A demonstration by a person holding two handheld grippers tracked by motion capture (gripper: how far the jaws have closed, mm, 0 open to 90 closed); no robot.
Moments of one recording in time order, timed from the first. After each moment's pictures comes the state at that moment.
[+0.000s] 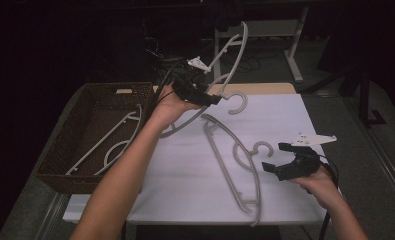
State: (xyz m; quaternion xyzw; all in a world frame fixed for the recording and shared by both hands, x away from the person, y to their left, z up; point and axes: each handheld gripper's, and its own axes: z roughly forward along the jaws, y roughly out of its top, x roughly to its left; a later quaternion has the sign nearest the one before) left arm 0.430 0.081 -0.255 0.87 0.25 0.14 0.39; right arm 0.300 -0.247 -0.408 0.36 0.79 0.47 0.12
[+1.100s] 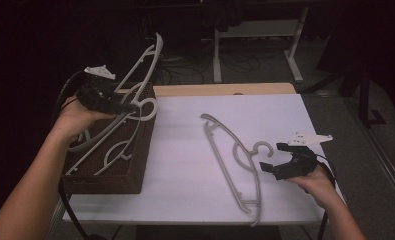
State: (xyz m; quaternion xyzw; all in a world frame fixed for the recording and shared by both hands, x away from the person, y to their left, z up) left arm 0.400 0.299 -0.253 0.87 0.34 0.15 0.32; right arm 0.303 -0.242 -0.410 0.37 0.80 0.47 0.12
